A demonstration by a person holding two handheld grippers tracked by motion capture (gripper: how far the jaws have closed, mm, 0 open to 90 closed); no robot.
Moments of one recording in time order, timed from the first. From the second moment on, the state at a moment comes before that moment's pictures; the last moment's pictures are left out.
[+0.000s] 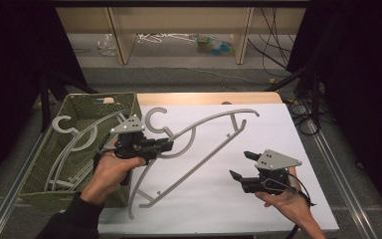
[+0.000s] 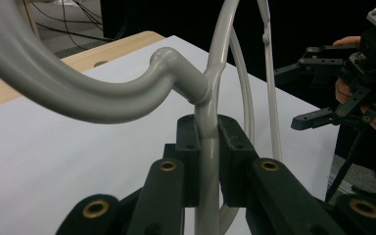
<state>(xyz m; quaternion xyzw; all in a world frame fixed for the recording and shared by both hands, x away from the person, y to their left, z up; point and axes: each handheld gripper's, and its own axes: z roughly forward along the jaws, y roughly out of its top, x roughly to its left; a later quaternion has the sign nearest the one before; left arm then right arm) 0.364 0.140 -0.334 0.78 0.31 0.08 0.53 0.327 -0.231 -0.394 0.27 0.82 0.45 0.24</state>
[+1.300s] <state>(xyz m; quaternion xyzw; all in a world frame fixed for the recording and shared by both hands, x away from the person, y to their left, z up) 0.390 0.286 -0.282 0.74 0.42 0.22 0.48 0.326 -0.231 -0.397 0.27 0.82 0.45 0.23</state>
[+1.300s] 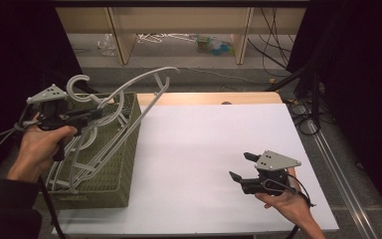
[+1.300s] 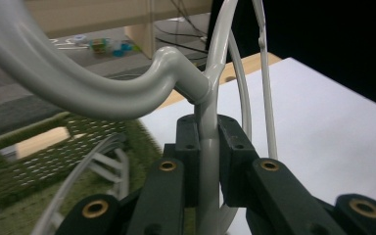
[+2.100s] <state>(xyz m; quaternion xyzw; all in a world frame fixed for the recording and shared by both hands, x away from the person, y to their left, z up) 0.415 0.352 -0.319 0.72 0.48 0.27 0.43 0.327 -0.229 -0.400 0.27 0.82 0.45 0.22</state>
